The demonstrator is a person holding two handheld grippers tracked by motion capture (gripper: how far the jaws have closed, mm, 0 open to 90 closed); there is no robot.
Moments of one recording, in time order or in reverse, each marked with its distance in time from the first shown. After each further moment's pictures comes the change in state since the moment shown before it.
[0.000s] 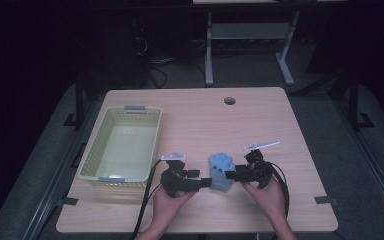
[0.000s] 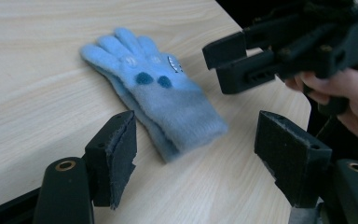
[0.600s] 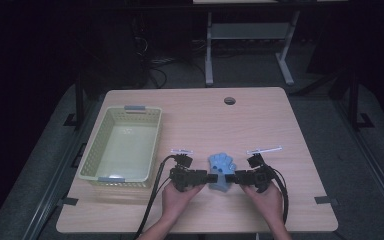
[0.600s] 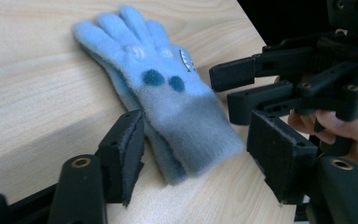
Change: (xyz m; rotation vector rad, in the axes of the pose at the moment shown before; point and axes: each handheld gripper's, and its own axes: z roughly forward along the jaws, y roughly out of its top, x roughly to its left) left arm 0.012 0.007 0.029 0.056 -0.020 -0.140; right arm -0.012 -0.015 0.013 0.000 0.055 0.129
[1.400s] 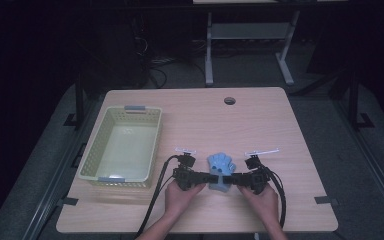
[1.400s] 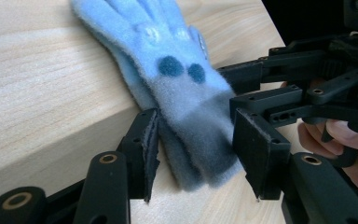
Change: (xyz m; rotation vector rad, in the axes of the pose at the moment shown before) left arm 0.011 0.001 0.014 0.066 0.002 -0.049; right arm -0.005 -0.005 0.013 0.003 0.040 0.046
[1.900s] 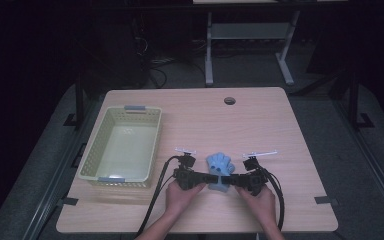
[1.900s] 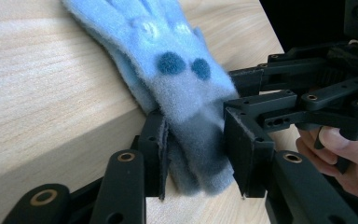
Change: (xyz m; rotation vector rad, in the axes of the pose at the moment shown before) left arm 0.005 0.000 0.004 0.005 -0.036 -0.029; right arm 0.004 -0.003 0.005 -0.020 0.012 0.010
